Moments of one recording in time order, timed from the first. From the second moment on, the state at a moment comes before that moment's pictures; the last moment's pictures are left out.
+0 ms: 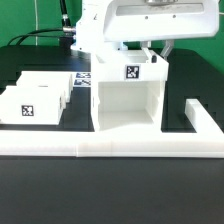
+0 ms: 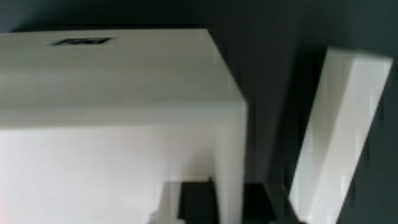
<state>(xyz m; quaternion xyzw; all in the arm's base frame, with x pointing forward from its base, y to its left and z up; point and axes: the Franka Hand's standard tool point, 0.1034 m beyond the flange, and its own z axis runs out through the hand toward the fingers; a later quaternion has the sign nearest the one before) 0.552 0.076 0.098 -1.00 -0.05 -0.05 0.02</state>
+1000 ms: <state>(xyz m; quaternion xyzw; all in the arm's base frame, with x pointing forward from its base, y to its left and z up) 0.551 0.093 0.100 -0.97 0.25 -0.05 0.05</state>
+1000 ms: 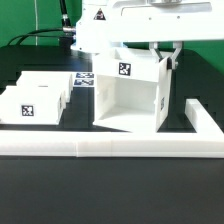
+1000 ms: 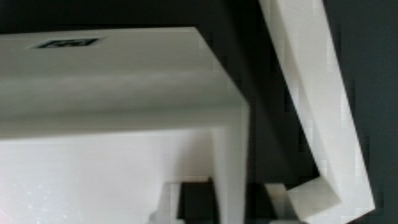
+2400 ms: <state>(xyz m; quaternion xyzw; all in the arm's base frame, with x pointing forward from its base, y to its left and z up) 0.566 0.094 0.098 -0.73 0.67 -0.01 0.12</state>
